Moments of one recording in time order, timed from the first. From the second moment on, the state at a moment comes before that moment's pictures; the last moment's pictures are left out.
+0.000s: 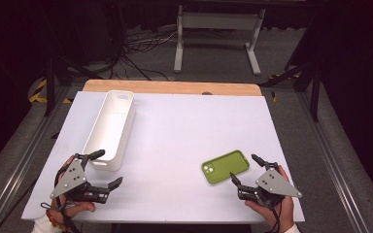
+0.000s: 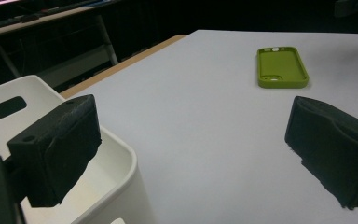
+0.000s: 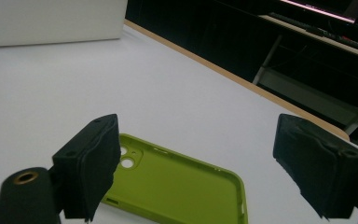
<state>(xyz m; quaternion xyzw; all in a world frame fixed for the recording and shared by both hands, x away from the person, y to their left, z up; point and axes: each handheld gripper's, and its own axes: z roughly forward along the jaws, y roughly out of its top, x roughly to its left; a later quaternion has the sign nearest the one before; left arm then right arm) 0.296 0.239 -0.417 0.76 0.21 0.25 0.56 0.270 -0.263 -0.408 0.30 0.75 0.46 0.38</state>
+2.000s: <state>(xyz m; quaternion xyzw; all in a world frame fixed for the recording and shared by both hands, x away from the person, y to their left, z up) 0.297 0.242 -0.421 0.77 0.21 0.25 0.55 0.418 -0.256 -0.449 0.39 0.83 0.29 0.27</state>
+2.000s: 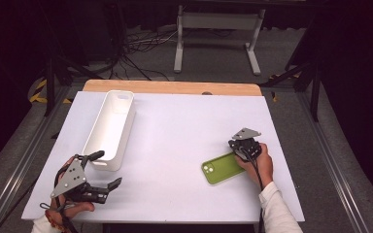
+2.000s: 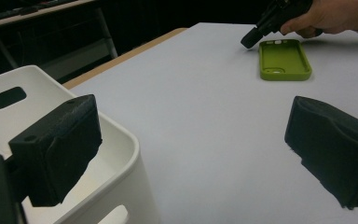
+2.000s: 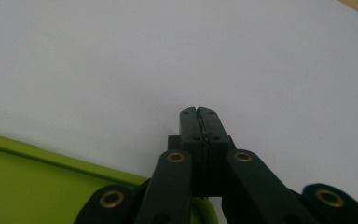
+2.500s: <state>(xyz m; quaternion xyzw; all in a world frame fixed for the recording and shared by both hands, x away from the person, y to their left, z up) 0.295 0.241 -0.422 0.78 0.21 0.26 0.53 0.408 -0.265 -0.451 0.40 0.83 0.28 0.27</state>
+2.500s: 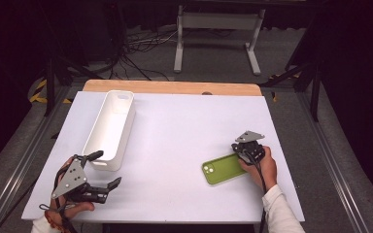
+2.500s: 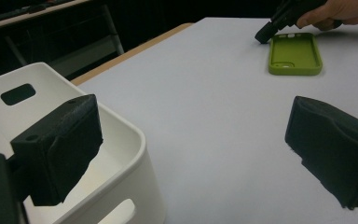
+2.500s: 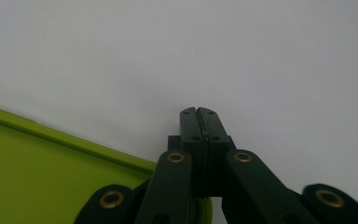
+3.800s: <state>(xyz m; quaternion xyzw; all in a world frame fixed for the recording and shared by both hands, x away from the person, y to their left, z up) 0.295 0.240 -0.421 0.77 0.24 0.28 0.52 0.322 -0.266 -0.442 0.36 0.87 0.25 0.21</state>
